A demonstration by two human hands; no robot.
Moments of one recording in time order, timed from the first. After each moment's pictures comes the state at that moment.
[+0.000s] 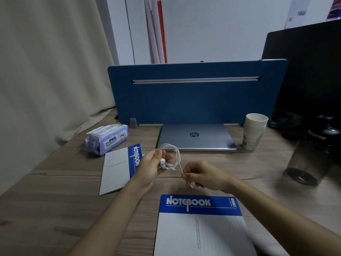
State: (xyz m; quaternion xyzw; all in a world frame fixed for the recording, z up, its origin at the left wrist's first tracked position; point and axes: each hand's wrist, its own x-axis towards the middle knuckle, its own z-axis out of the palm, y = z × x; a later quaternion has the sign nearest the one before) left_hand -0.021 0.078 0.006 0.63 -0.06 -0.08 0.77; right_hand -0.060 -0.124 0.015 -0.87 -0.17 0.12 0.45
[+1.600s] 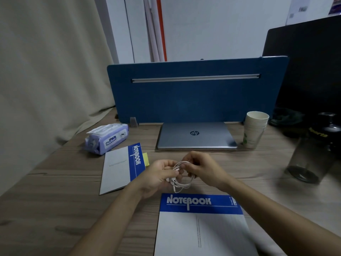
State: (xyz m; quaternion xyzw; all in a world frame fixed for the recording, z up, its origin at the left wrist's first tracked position) left_hand -0.038 0.078 0.007 0.67 -0.14 -0.25 0.68; right_hand -0.055 -0.118 0.010 -0.84 -0.16 -0.01 0.52
